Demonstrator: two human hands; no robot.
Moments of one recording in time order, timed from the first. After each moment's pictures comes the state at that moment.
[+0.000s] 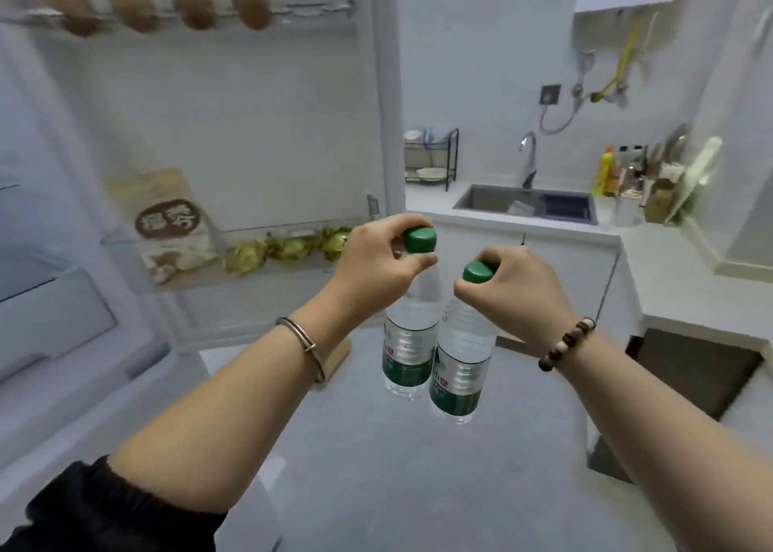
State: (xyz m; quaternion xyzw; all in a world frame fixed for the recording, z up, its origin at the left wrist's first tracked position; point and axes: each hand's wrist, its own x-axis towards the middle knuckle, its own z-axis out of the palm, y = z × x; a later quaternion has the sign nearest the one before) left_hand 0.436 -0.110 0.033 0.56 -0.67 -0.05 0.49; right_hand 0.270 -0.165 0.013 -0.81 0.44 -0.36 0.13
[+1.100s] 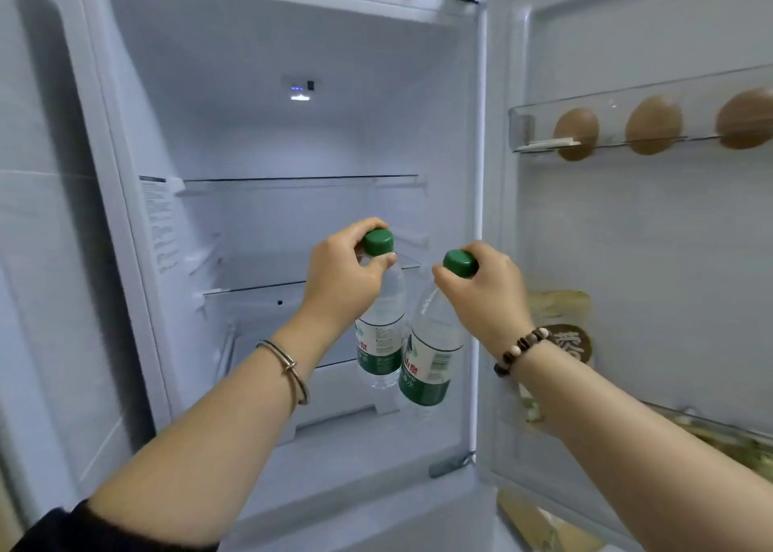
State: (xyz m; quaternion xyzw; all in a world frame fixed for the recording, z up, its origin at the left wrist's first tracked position) left_hand 0.810 0.096 0.129 0.73 -0.36 0.32 0.49; right_hand 0.737 -0.052 0.114 -0.81 0.07 -0.45 0.36
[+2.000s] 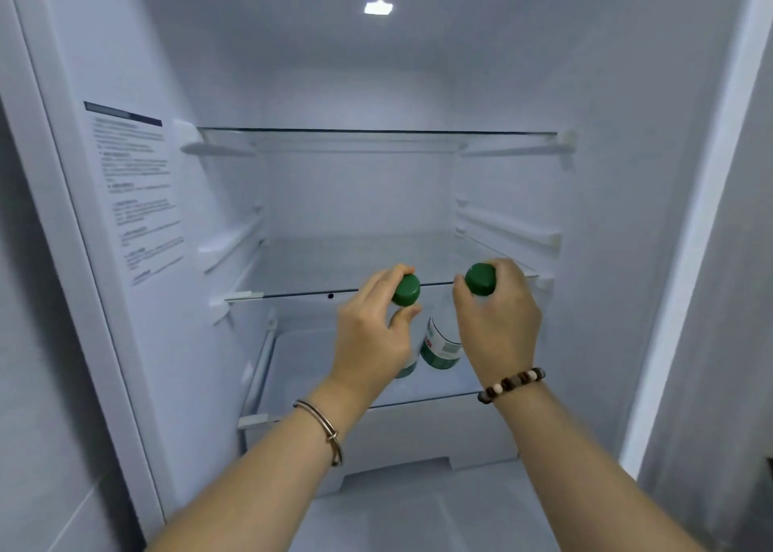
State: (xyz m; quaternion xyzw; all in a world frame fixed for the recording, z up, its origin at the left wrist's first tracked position) left_hand 0.997 0.114 0.035 0.72 -0.34 0.45 0.42; right_hand 0.971 -0.020 0.052 -0.77 0.07 -0.51 0.38
